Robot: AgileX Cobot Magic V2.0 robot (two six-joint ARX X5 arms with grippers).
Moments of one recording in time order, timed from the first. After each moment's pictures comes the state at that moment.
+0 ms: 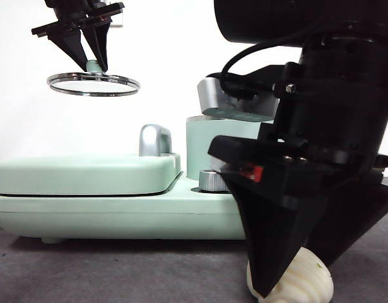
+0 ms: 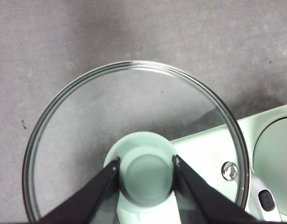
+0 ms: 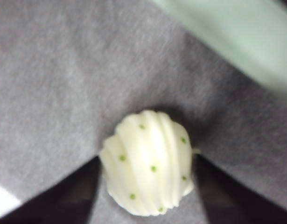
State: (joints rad) left arm -0.20 2.14 2.54 -1.38 0.14 0.04; right arm 0.99 1.43 0.76 -0.58 0.02 0.43
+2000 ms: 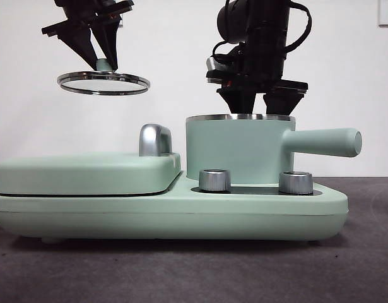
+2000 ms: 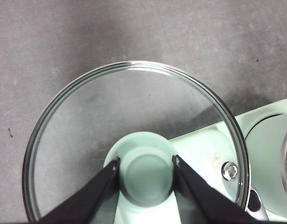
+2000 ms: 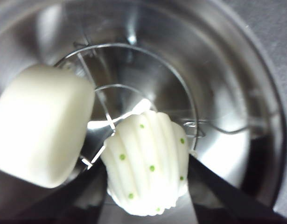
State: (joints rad) left arm -0.24 2.14 2.54 -1.36 0.14 0.04; right arm 0.48 2.06 1.98 -1.28 -0.03 0.07
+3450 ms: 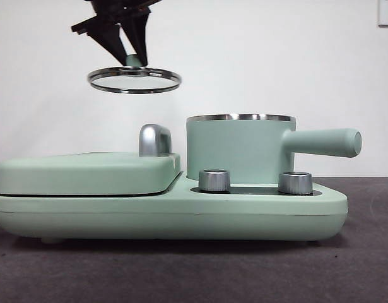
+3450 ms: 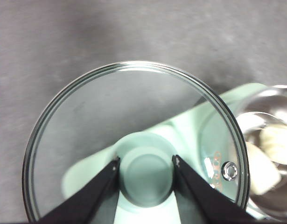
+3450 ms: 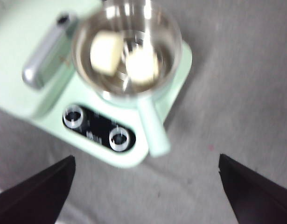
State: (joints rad) left arm -0.37 2.14 2.54 -1.36 0.15 0.02; right arm 0.48 1.23 1.62 -1.33 -0.02 0.07
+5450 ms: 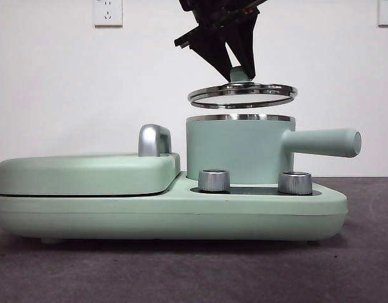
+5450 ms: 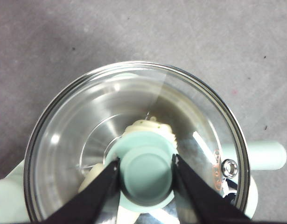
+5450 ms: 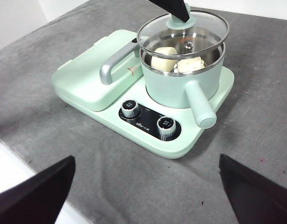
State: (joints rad) left arm -0.72 2.24 2.54 -1.27 0.13 0.06; right arm 0.48 0.22 0.87 -1.05 -0.21 0.09
